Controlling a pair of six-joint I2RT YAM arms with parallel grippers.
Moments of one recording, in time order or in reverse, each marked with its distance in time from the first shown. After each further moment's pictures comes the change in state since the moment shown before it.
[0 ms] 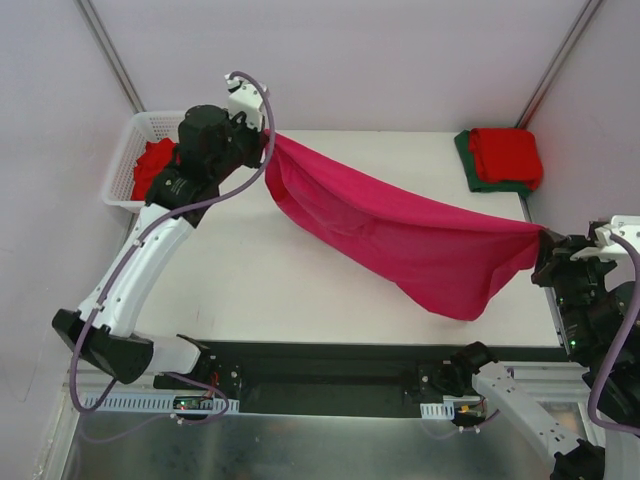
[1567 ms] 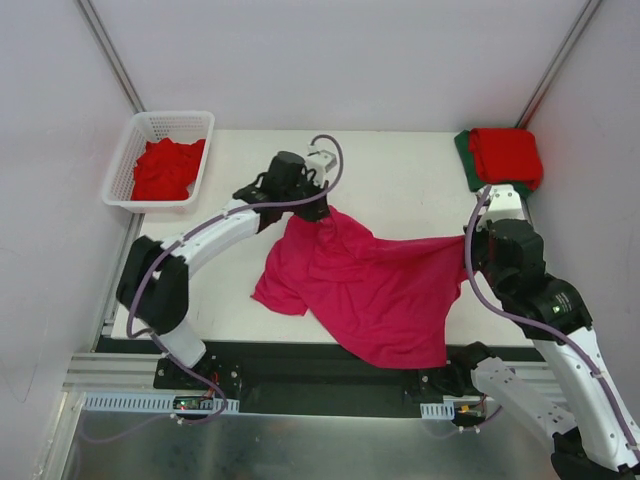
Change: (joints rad) left arm -0.134 0.279 -0.290 0.184 0.313 -0.210; right arm 0.000 0.195 -0.316 0.038 -0.144 0.143
